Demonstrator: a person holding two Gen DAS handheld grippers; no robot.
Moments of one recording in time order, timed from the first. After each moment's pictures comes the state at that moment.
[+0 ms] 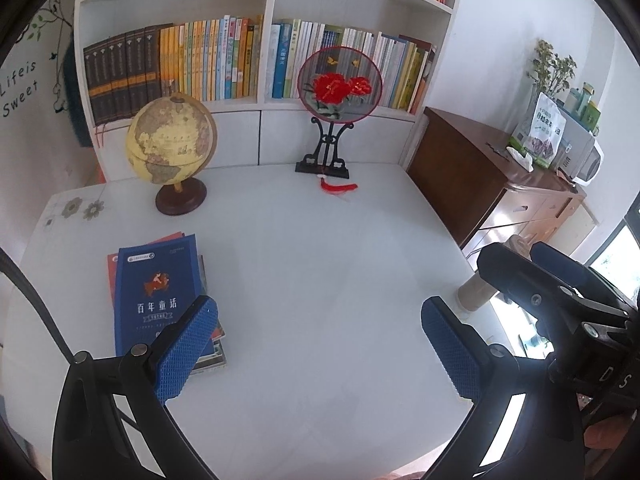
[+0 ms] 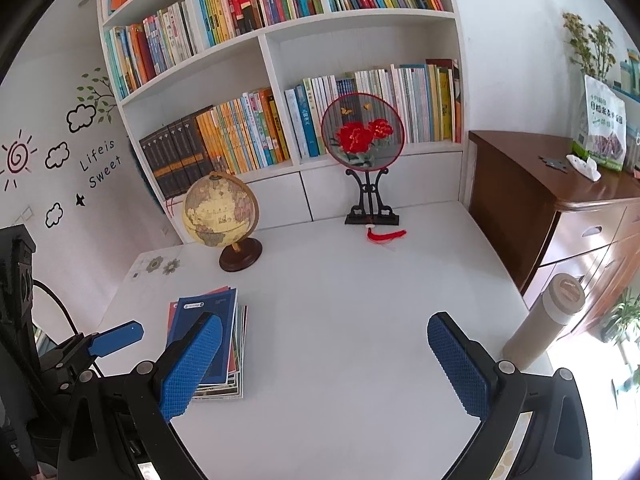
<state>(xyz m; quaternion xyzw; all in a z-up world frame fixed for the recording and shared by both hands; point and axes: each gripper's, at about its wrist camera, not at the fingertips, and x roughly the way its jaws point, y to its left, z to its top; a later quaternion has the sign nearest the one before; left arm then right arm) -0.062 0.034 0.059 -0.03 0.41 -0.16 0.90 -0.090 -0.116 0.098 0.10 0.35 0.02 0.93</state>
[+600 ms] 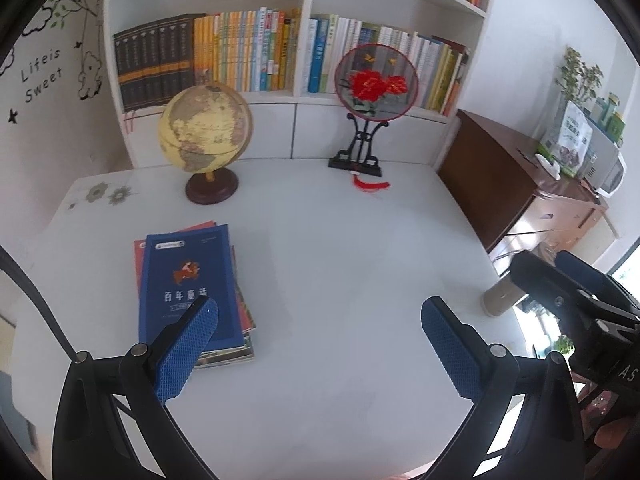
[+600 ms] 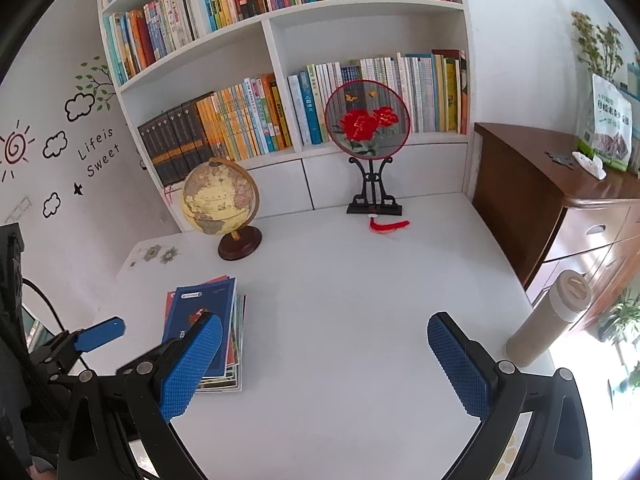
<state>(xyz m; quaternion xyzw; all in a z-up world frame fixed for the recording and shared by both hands) -0.056 0.060 0.050 -0.04 0.42 -0.11 0.90 -0.080 -0.108 0.090 0.09 0.37 0.02 0.93</state>
